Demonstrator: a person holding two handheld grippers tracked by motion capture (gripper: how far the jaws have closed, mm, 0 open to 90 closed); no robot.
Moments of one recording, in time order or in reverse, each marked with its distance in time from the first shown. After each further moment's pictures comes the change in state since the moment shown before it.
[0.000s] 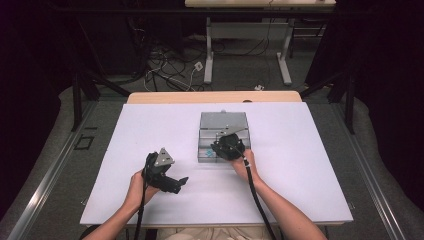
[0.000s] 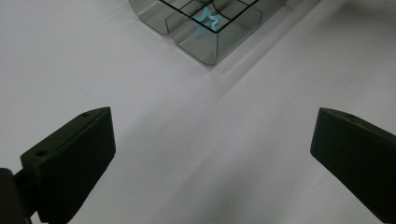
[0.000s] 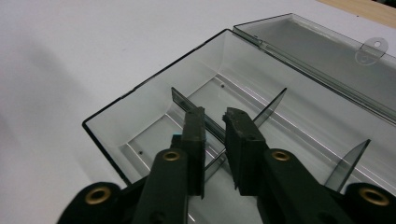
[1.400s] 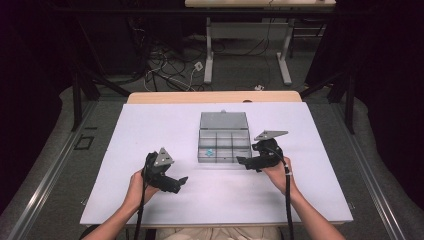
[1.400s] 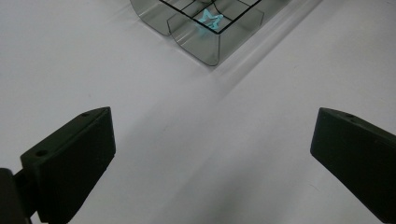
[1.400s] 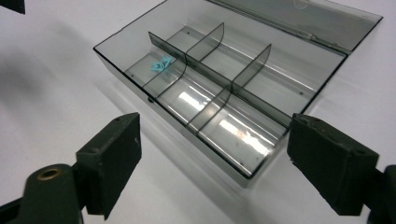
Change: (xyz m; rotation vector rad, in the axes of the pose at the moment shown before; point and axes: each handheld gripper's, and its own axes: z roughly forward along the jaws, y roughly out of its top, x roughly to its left) left arm 0.001 0.000 0.000 0.001 0.005 0.011; right arm -0.046 -0.038 -0.095 0.040 0.052 0.102
